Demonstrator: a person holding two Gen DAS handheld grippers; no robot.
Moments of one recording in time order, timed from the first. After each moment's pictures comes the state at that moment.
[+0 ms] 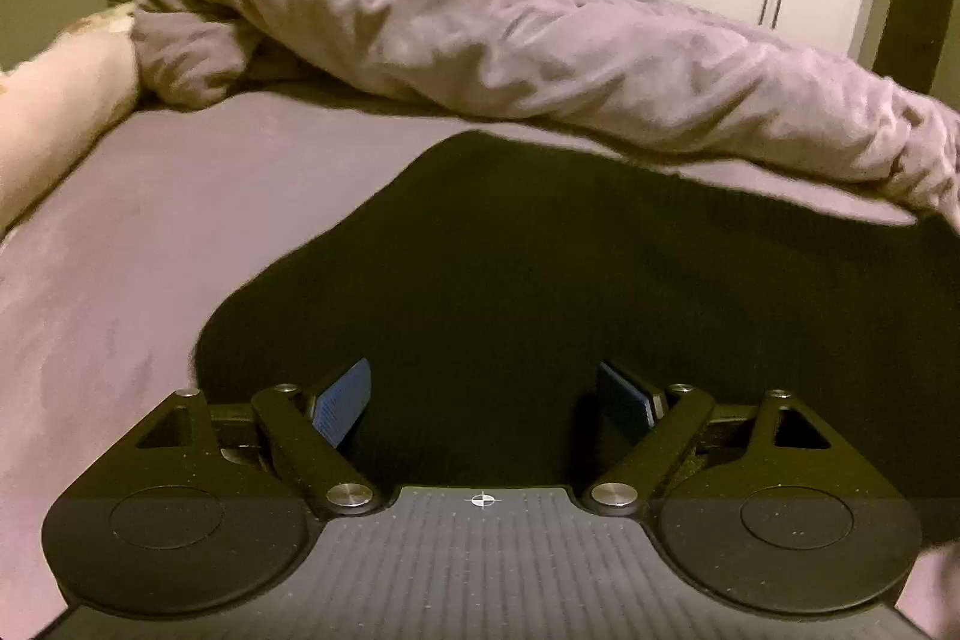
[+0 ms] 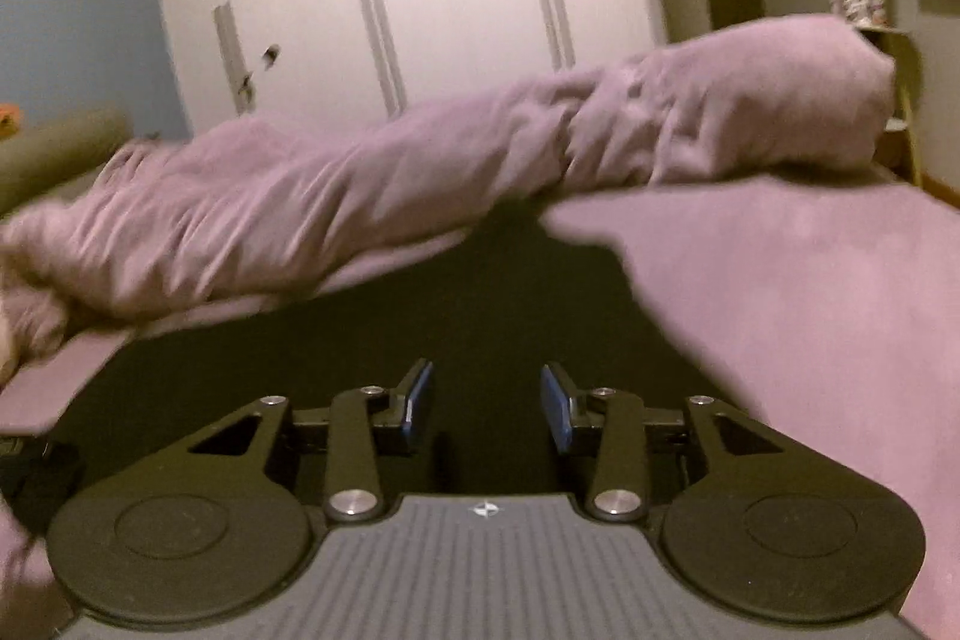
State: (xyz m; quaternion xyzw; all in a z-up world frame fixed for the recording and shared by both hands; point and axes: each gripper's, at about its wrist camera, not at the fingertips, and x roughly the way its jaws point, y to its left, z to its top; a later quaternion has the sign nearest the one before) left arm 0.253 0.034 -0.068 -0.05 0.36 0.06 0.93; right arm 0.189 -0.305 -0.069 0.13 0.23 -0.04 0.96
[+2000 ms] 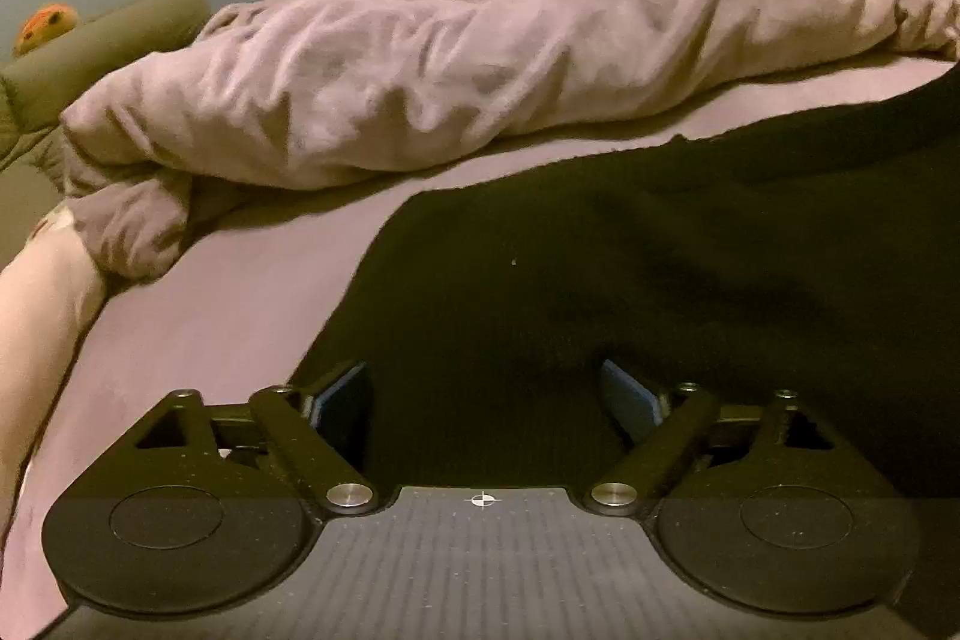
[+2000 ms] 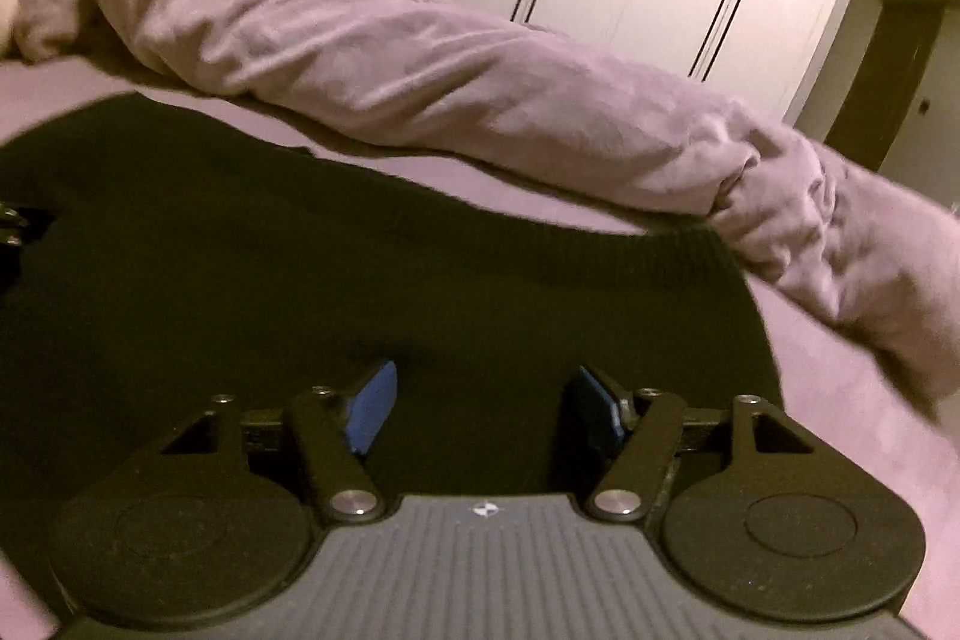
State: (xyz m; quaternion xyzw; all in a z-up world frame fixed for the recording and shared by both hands) left arm 0.341 -0.004 -0.100 0.15 0.34 0.04 0.93; right arm 0.310 -0.216 -0.088 -0.16 0.30 0.00 0.94
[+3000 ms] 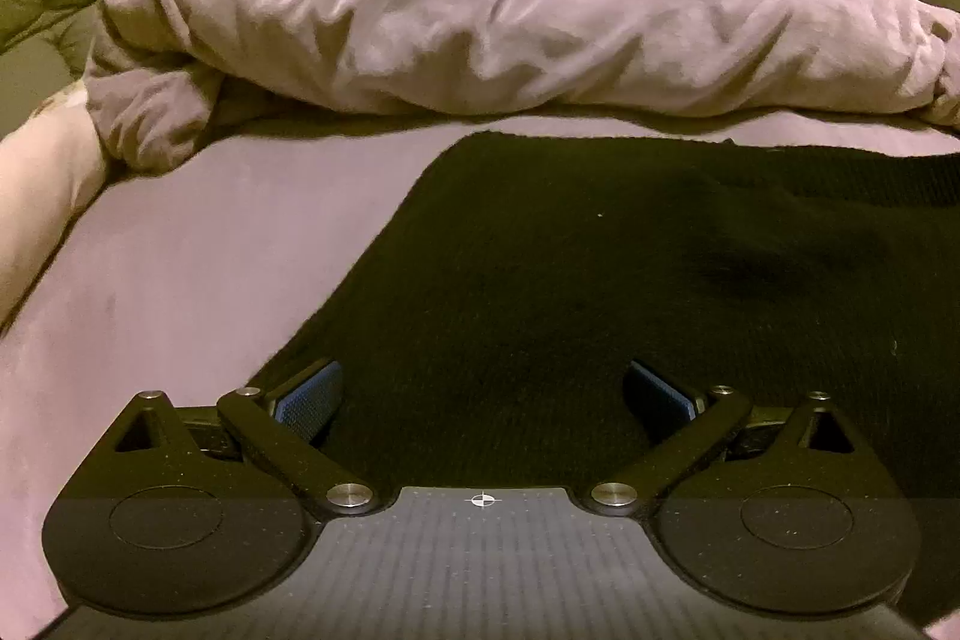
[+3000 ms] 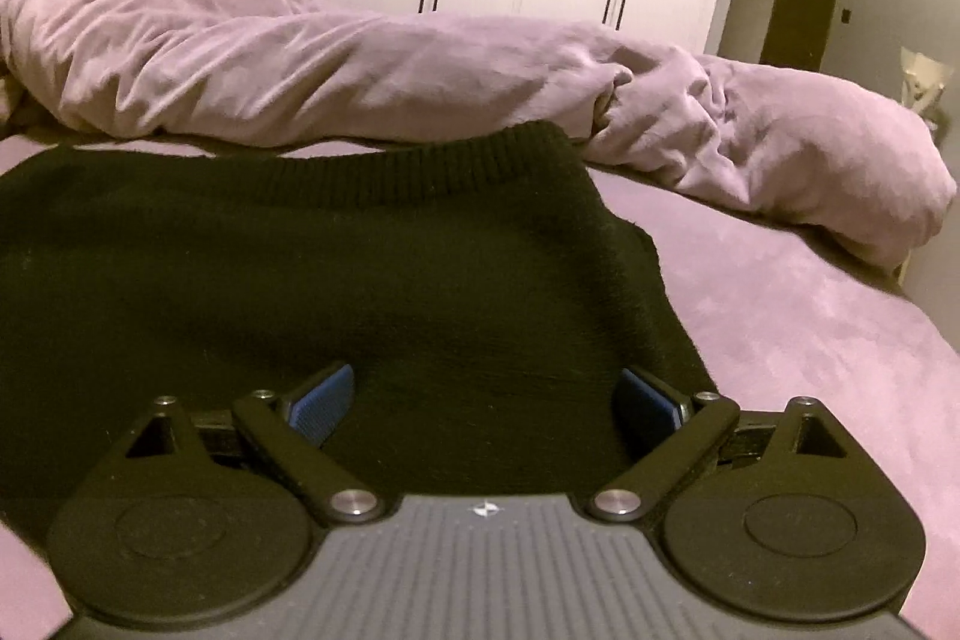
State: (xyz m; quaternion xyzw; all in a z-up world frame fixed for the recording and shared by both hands) left arm 0.329 0.043 -0.101 0.04 0.36 0.06 0.93; right arm 0.259 -0.286 -0.105 -0.06 0.29 -0.06 0.95
